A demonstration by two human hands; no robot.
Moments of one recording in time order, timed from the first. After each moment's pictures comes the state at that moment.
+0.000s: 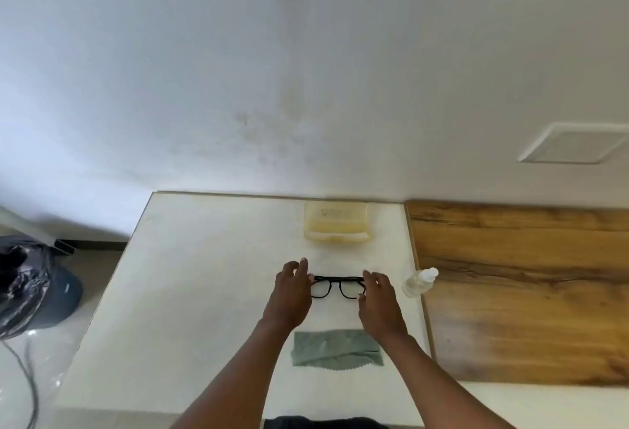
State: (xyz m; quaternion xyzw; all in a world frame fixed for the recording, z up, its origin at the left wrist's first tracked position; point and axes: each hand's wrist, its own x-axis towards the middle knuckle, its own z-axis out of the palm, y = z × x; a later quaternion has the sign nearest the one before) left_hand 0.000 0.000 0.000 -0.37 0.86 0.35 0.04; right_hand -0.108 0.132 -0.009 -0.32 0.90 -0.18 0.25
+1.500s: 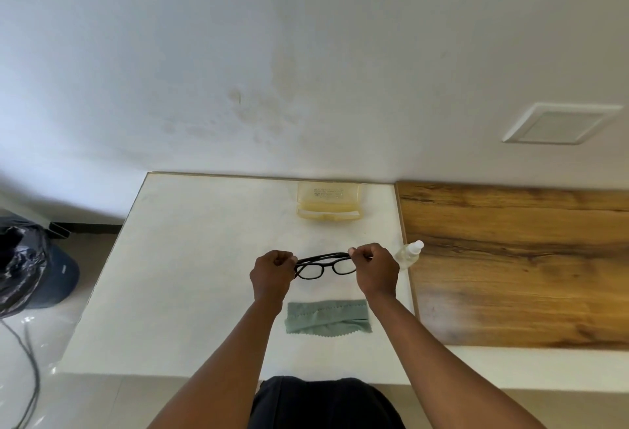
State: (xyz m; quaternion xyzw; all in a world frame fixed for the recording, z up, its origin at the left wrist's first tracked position) left_hand 0.013 0.010 0.014 -0.59 0.54 0.58 -0.15; right_hand -0.108 0.123 0.017 -0.12 0.87 -0.43 0.18
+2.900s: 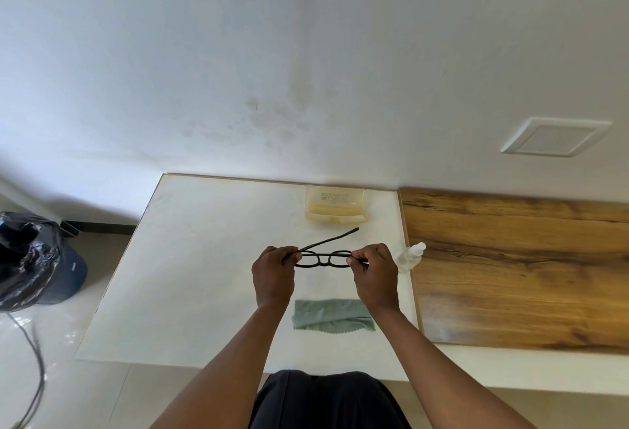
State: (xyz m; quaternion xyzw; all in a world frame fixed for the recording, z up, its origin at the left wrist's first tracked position) left_hand 0.030 0.017 0.036 -0.52 0.69 0.45 -0.23; right_hand -0.084 0.133 0.034 -0.28 0.86 -0.41 0.08
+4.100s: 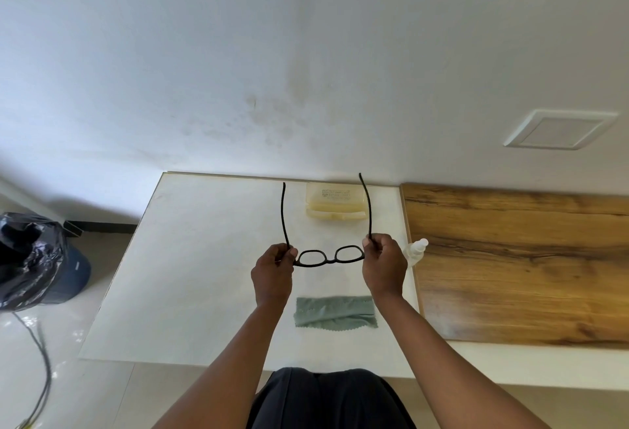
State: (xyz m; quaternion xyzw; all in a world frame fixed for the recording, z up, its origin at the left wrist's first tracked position) left_hand 0.035 0.018 0.028 -0.54 0.57 0.57 -0.25; right_hand -0.095 0.124 0.036 -0.16 0.87 -0.46 0.08
